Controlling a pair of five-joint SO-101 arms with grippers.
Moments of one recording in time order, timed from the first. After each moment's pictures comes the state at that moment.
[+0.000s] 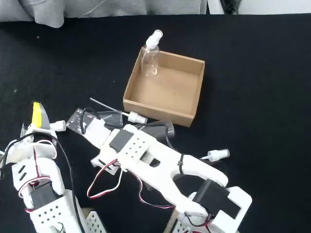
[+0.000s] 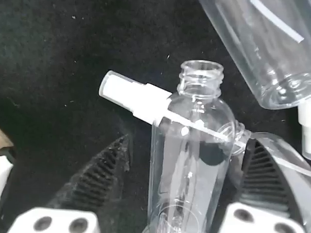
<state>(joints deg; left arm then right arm) -31.8 -103.7 95.7 30.7 39.0 -54.5 -4.6 32.8 56.7 6.4</state>
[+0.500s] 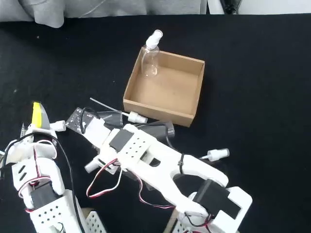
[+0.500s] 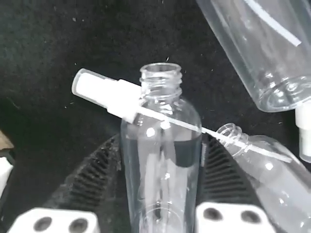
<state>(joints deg) -31.8 -103.7 95.7 30.7 39.0 -54.5 -4.6 32.4 56.7 6.6</state>
